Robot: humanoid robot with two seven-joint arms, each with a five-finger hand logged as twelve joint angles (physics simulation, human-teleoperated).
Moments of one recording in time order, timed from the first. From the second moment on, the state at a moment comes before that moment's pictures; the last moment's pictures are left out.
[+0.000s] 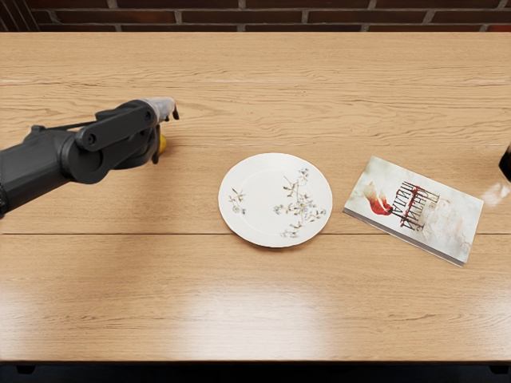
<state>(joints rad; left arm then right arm) -1.29 0.12 0.05 -0.67 1.13 -0.09 0.53 -0.04 0.00 -0.10 0.13 0.06 0.14 -0.23</state>
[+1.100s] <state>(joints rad) -1.25 0.02 0.11 -0.45 1.12 -0.10 0.42 -0.05 0.00 -0.10 0.13 0.06 0.14 -0.23</state>
